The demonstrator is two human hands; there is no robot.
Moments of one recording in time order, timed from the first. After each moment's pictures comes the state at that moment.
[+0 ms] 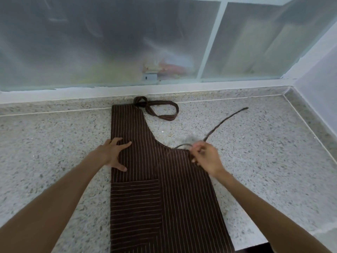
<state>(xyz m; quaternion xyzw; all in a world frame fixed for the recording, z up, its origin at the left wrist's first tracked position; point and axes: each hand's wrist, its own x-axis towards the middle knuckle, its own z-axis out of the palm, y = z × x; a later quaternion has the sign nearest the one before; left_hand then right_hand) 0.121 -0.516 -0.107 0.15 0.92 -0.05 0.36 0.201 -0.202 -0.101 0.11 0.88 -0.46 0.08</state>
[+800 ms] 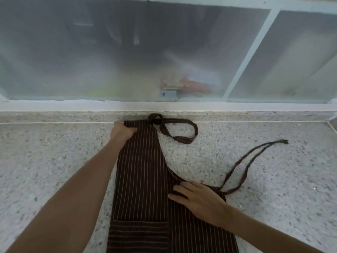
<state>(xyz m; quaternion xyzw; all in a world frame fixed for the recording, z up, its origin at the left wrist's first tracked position) -0.019 -0.506 -0.135 -0.29 0.83 0.45 0.12 0.162 -0.225 -0.152 -0.47 0.88 0.03 0.04</state>
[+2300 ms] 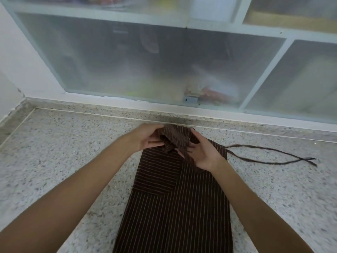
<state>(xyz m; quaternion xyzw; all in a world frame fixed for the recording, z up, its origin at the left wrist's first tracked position) 0.082 -0.481 -0.002 -0.25 0.61 0.71 0.24 0.077 -0.292 -0.051 0.25 0.43 -0.78 0.37</state>
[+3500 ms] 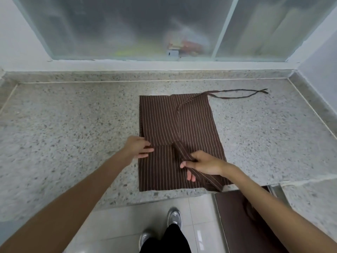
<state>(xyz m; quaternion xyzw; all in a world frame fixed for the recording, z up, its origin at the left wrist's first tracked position) 0.294 -0.523 -0.072 -0.26 0.69 0.61 0.30 0.349 -0.296 -0.058 -0.02 0.79 -0.45 0.42</state>
